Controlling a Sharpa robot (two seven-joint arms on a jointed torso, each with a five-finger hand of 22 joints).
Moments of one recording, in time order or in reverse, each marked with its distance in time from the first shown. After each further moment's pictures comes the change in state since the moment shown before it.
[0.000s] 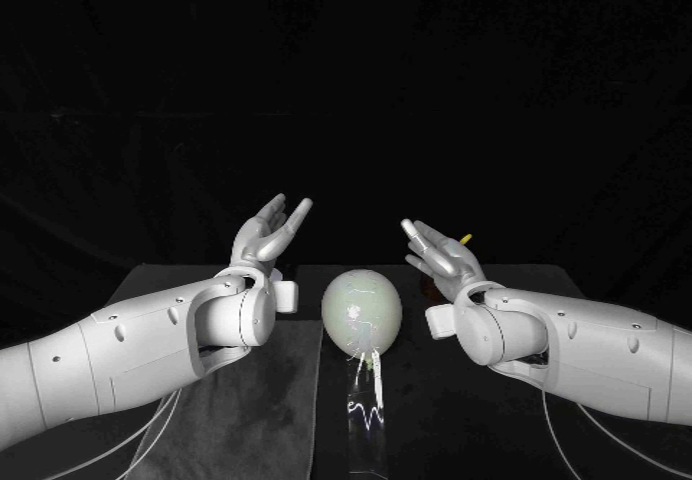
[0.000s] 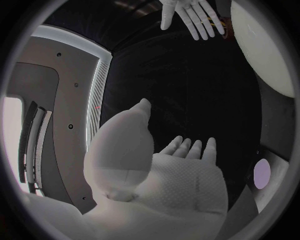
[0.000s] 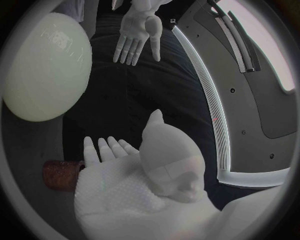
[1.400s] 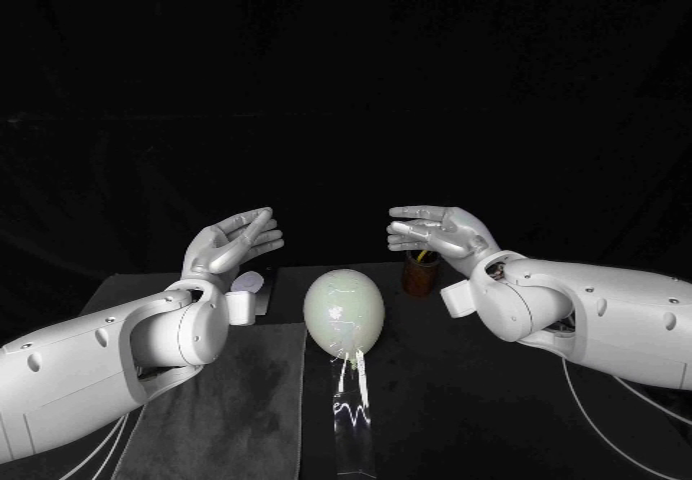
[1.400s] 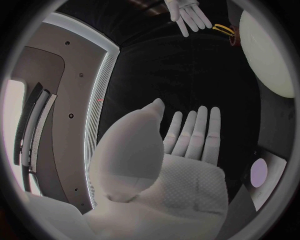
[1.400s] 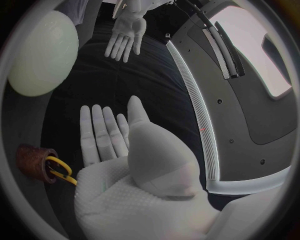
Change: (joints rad) left arm 0.000 -0.131 -0.002 0.100 0.054 0.121 0.024; left_hand 0.184 0.045 0.077 -0.036 0.003 0.546 0.049 0.277 0.135 0.712 0.100 0.175 0.072 0.708 0.026 0.278 0.172 0.023 0.586 0.023 0.276 0.133; right arm 0.104 -0.161 -0.018 0.087 -0.158 0.085 0.004; right_hand 0.391 -0.035 0.102 -0.278 -0.024 0.609 0.055 0.202 0.121 0.755 0.039 0.125 0.048 0.742 0.021 0.225 0.125 0.001 0.580 0.009 0.301 0.131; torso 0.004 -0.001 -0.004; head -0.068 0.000
